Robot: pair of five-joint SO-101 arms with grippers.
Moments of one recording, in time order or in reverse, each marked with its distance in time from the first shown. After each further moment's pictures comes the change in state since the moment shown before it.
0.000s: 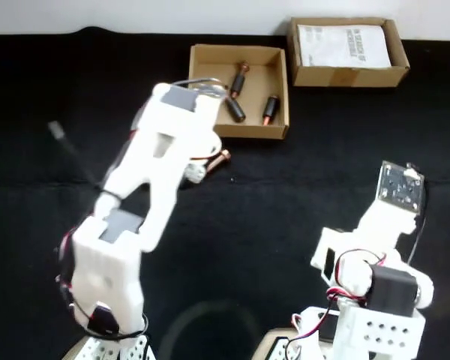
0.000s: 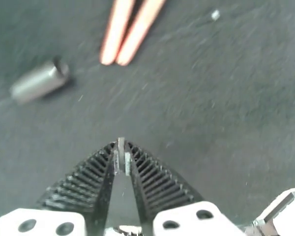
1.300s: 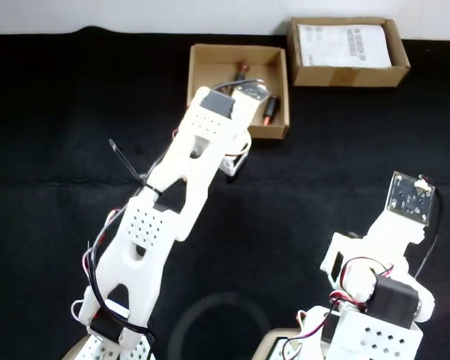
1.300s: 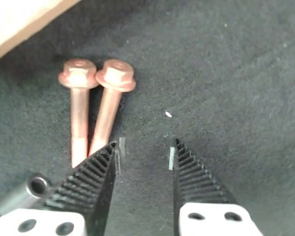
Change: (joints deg) left arm 4.5 26.5 -34.6 0.0 -8.3; right arm 6.3 -4.2 5.5 -3.5 4.5
